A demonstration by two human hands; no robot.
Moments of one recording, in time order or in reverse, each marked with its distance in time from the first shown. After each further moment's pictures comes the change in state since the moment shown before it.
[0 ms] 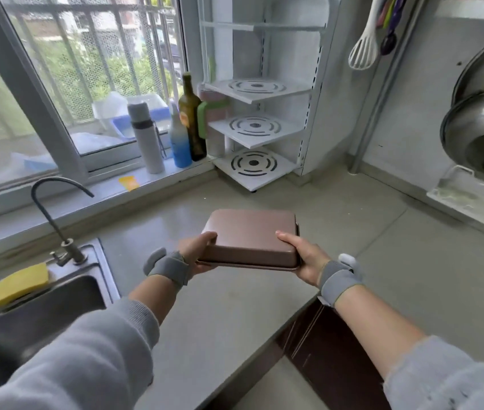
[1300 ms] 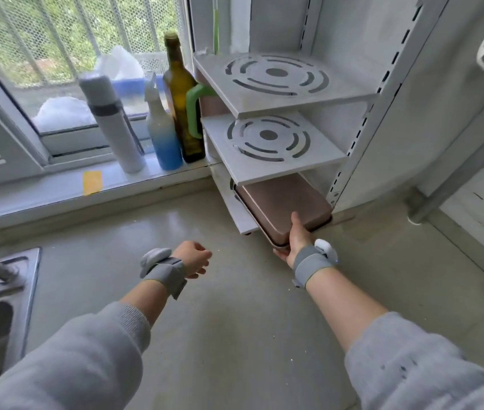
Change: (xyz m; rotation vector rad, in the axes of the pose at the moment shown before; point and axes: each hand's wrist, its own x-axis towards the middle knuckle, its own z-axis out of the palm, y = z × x) left_hand 0.222 0.079 0.105 0.602 0.134 -0.028; right_hand 0.300 -0.145 0.013 -0.145 0.202 0.135
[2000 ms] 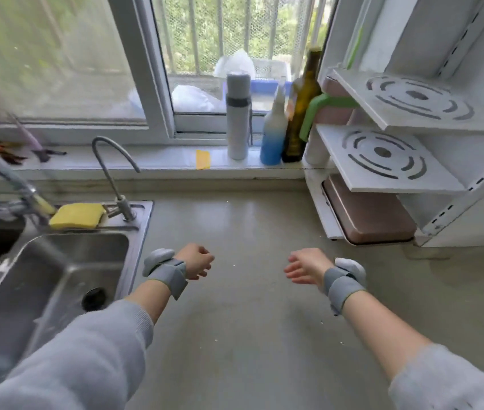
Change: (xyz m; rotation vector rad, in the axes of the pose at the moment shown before) left_hand -0.074 -0.140 -0.095 -0.155 0.148 -0.151; right_hand -0.072 0.082 0.080 -0.873 -0.433 -0.071
